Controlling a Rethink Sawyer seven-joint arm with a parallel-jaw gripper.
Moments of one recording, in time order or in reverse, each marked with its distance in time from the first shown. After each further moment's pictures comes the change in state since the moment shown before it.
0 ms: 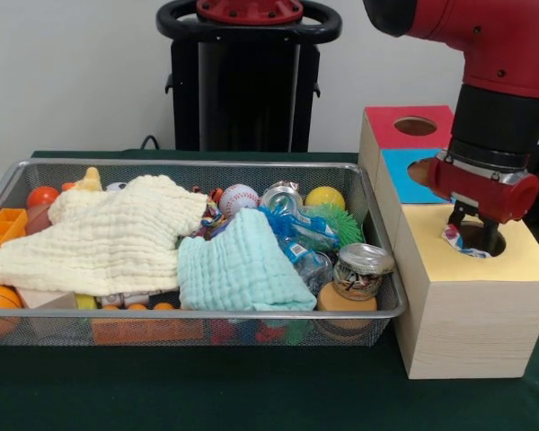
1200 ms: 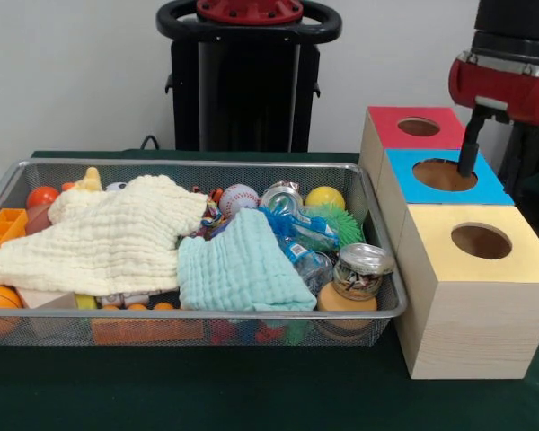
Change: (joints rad) arm -0.041 -0.237 0.041 0.059 -0.072 0.184 0.000
